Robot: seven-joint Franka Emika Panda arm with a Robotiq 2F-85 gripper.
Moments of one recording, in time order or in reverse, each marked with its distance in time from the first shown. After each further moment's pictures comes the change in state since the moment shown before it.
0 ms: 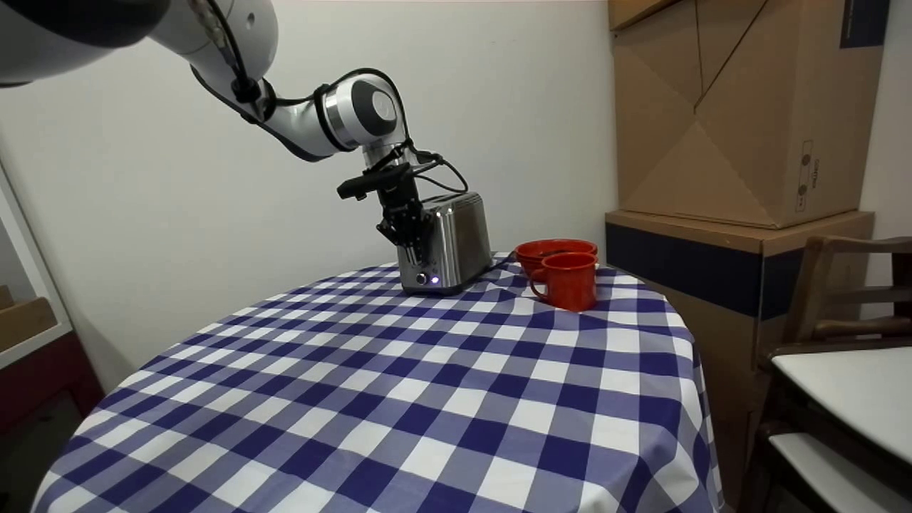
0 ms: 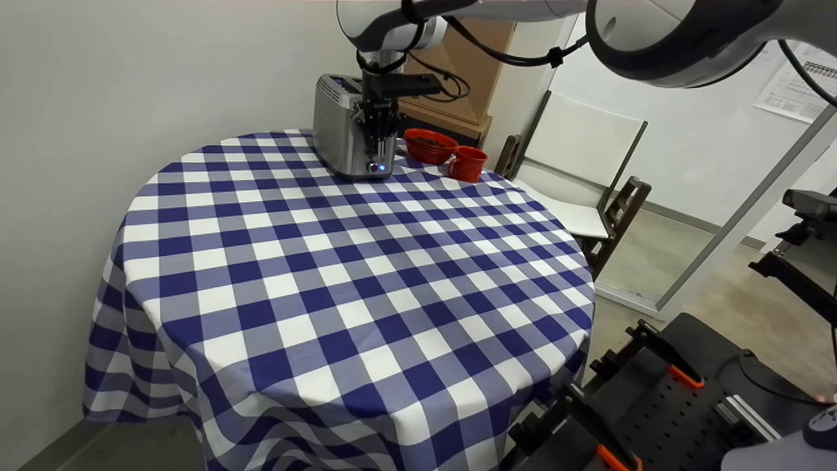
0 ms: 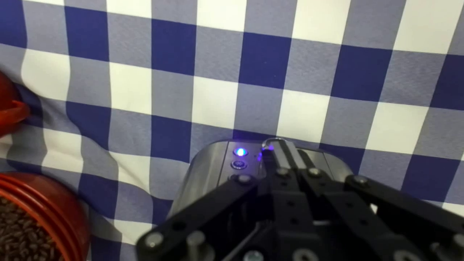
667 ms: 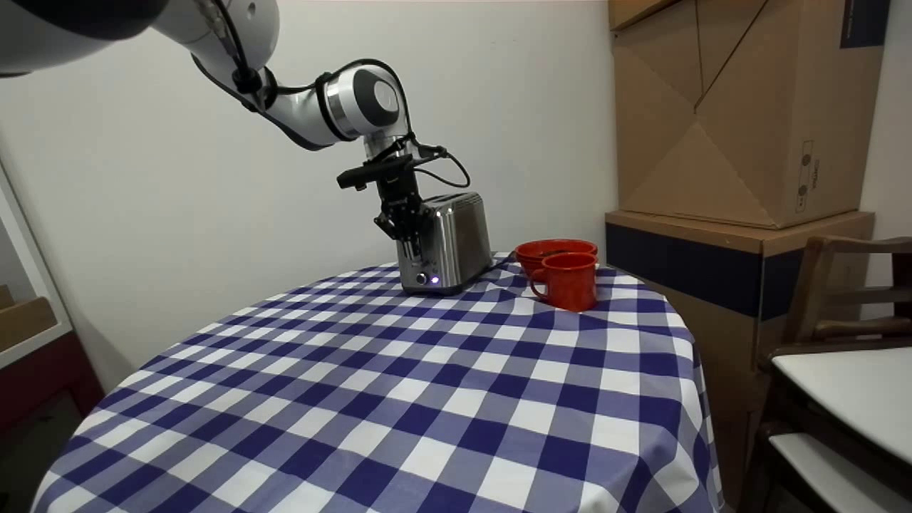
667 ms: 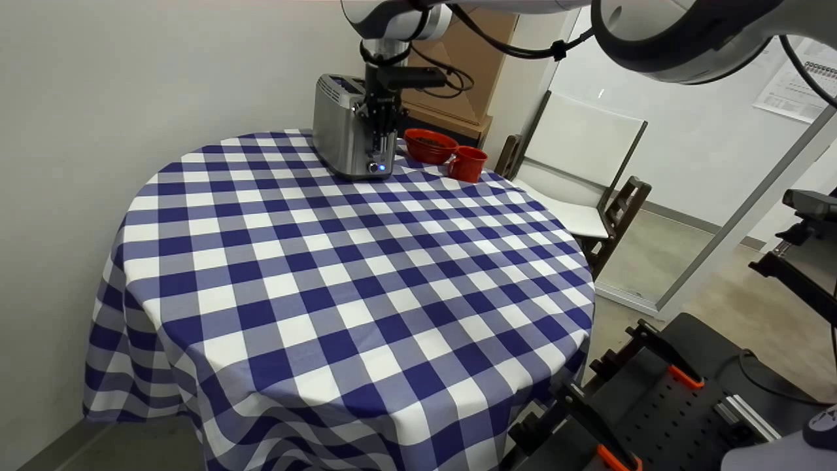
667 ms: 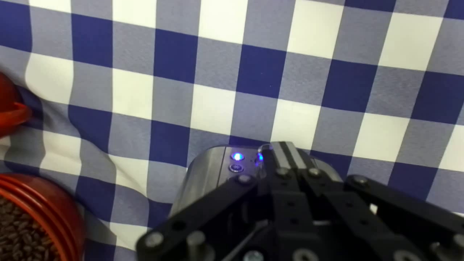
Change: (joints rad) arm -0.017 -0.019 0.024 0.010 0.013 -0.062 -0.049
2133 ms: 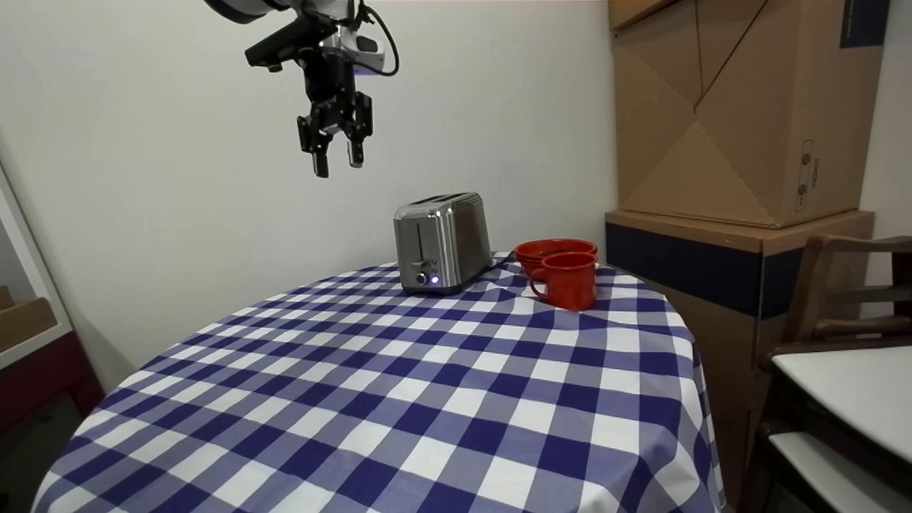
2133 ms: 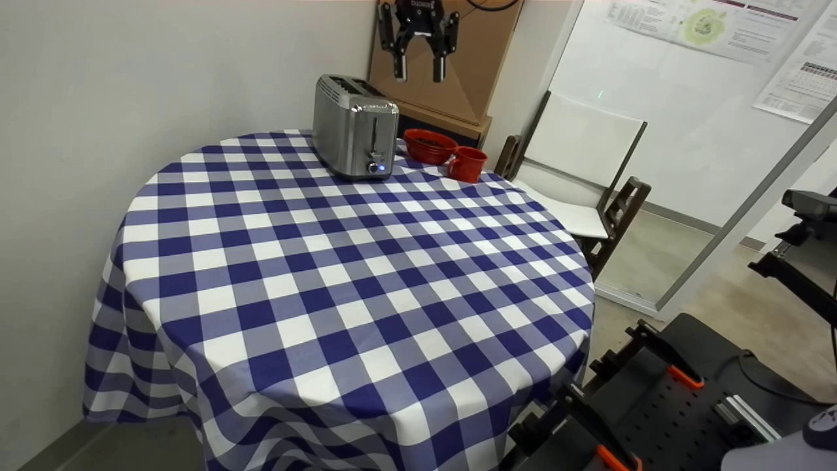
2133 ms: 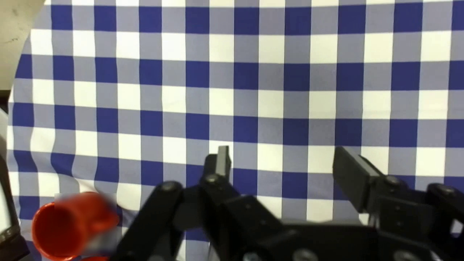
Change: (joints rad) arm 0.023 -0.573 0.032 -0.550 0.012 -0.258 0.167
